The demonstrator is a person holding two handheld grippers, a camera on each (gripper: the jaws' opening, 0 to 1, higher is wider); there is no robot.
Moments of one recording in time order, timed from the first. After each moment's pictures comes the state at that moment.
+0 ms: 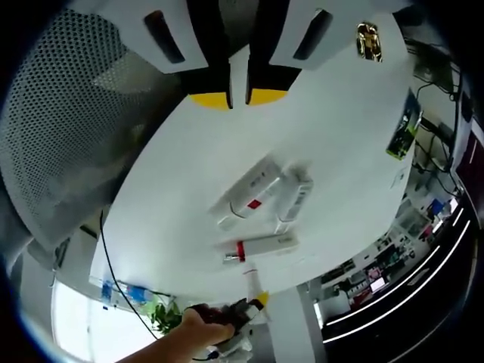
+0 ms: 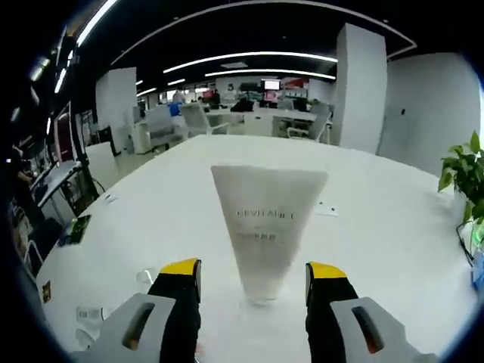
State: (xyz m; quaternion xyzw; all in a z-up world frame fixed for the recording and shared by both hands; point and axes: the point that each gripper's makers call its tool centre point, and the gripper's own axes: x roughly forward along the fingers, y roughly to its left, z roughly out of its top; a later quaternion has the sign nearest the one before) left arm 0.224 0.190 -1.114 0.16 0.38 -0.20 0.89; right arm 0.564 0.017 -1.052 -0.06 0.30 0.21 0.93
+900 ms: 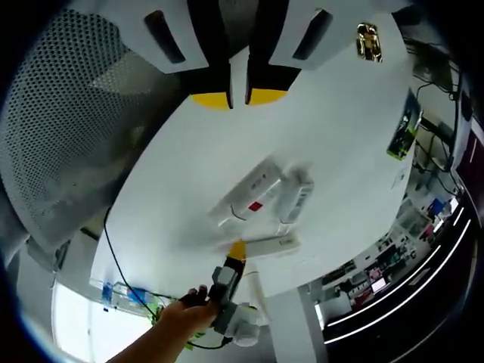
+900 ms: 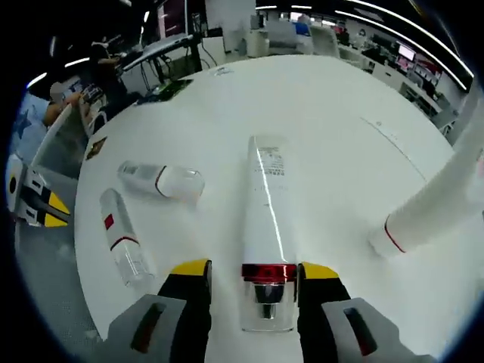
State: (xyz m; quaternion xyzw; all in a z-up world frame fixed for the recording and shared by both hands) left arm 0.223 0.191 -1.115 0.16 0.39 -0.20 0.89; right arm 0.459 0.064 -1.145 -0.30 0.43 0.47 0.71
